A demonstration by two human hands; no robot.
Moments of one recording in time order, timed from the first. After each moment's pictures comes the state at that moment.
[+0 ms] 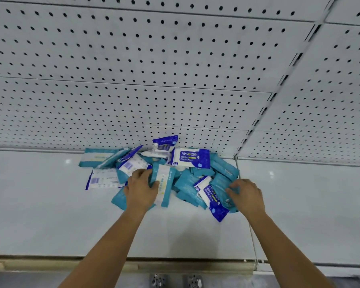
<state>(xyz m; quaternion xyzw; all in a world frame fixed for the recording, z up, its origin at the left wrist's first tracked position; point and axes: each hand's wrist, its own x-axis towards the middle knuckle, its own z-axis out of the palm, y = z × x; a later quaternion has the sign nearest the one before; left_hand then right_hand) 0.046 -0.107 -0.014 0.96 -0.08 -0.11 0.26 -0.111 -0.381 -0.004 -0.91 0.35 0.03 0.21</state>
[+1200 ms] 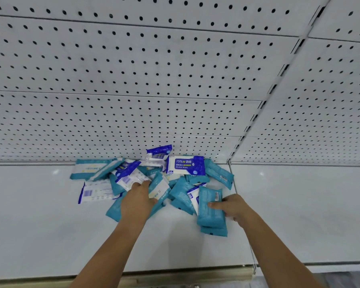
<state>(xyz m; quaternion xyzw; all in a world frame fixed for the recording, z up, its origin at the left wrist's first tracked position) 0.048 -0.108 0.006 0.96 -0.14 -0.17 0.15 -0.095 -0.361 0.010 -0.69 0.48 0.18 0.51</state>
